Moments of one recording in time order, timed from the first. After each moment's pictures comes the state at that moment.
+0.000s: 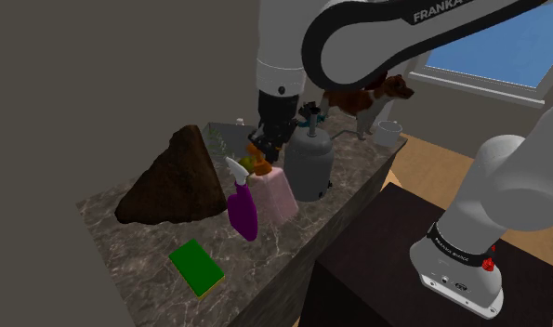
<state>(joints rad) 0.23 -0.26 0.41 -2.25 0.05 2.08 0.57</state>
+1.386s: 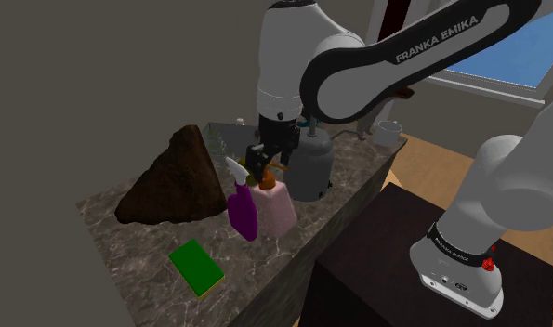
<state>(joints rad) 0.22 -0.22 0.42 -2.33 0.03 2.21 0.58</state>
